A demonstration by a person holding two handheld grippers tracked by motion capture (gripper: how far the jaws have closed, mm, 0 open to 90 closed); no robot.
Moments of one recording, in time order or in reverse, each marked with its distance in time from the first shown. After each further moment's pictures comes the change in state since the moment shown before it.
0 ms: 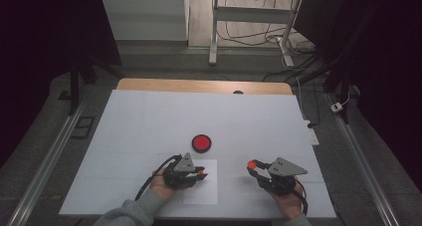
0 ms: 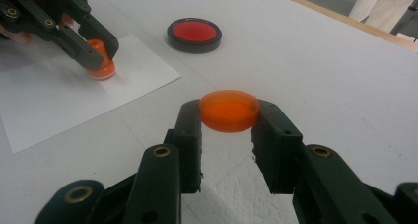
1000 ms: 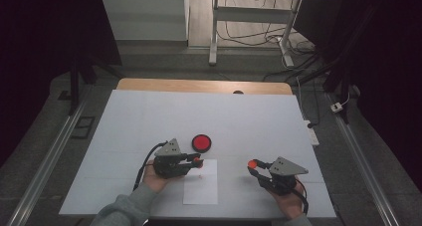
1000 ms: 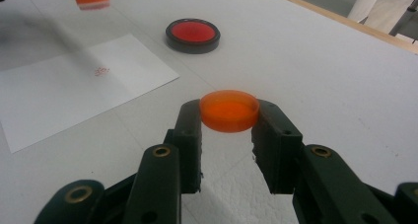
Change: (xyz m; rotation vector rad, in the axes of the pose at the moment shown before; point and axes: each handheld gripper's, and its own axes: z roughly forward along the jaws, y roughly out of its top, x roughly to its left) left arm 0.022 0.018 -0.044 -0.216 -0.058 -0.153; right arm -0.002 0.000 -0.001 -0.005 0.003 -0.002
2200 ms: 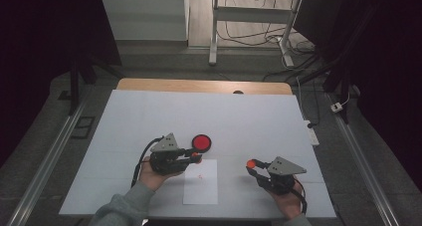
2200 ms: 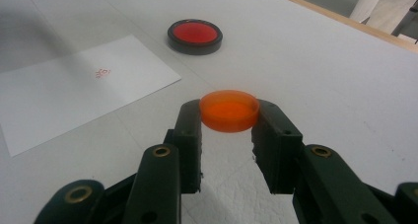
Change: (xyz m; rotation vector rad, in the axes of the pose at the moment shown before) left arm -0.008 0.019 -0.015 -0.010 0.023 0.007; right arm 0.001 0.001 0.004 -0.005 0.007 0.003
